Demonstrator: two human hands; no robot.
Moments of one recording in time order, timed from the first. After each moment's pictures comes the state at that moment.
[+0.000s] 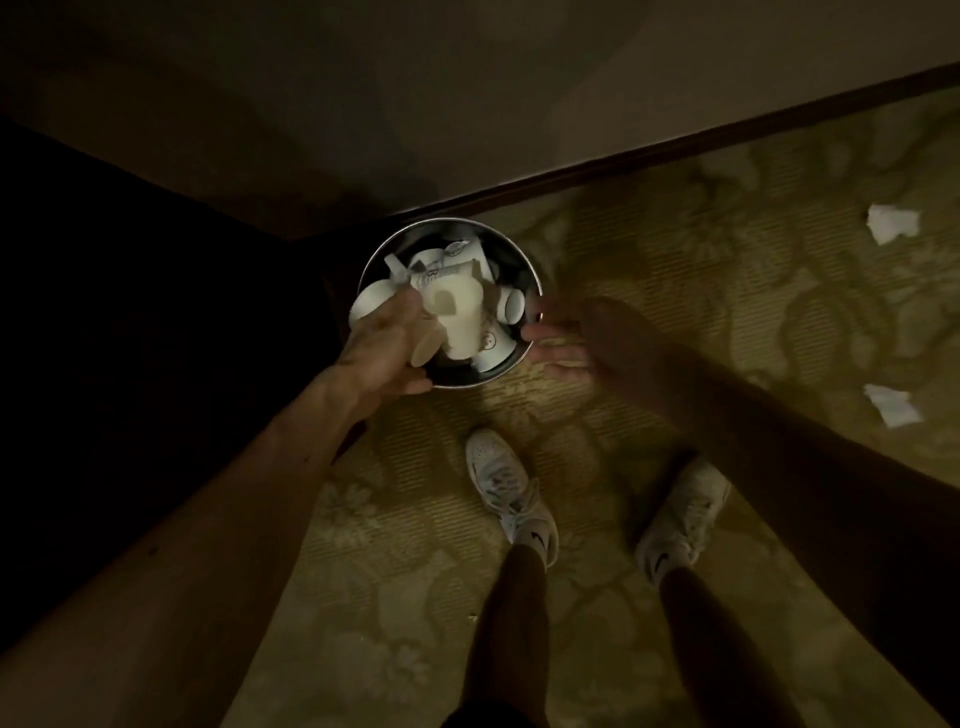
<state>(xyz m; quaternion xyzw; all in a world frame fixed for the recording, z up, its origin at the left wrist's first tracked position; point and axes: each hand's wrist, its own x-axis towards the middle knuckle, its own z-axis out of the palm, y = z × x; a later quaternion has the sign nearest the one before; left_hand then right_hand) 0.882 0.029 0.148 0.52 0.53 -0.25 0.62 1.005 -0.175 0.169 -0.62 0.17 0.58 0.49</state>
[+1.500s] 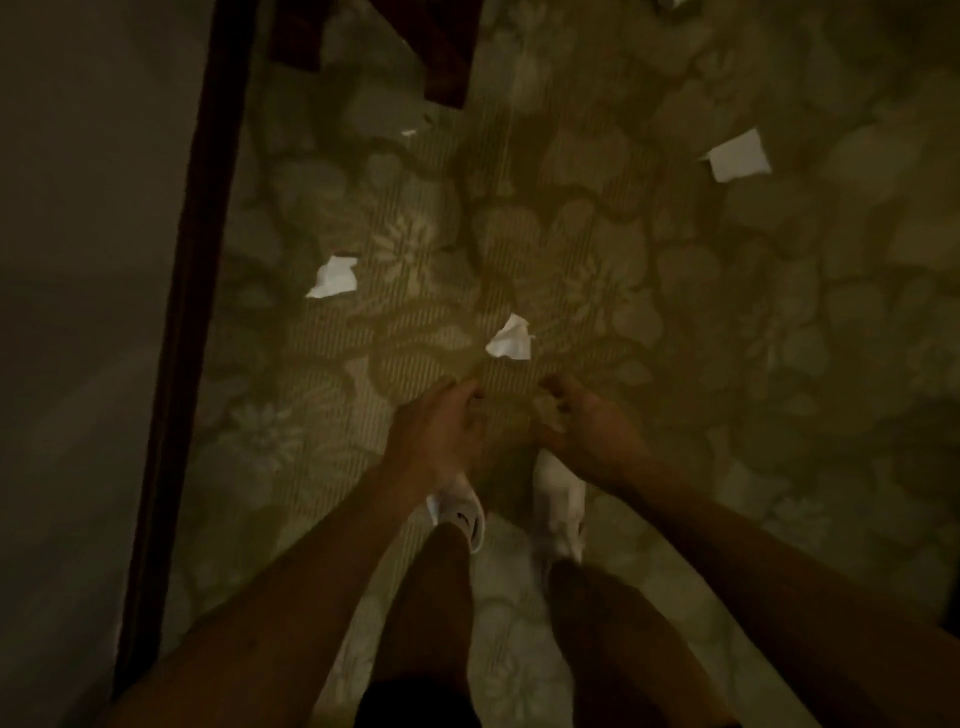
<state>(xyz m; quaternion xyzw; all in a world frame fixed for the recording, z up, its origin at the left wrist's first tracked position) 1.205 -0.635 0.124 0.83 -0.25 -0.45 0.20 1.092 -0.792 0.143 -0.79 0.35 0.28 0.41</state>
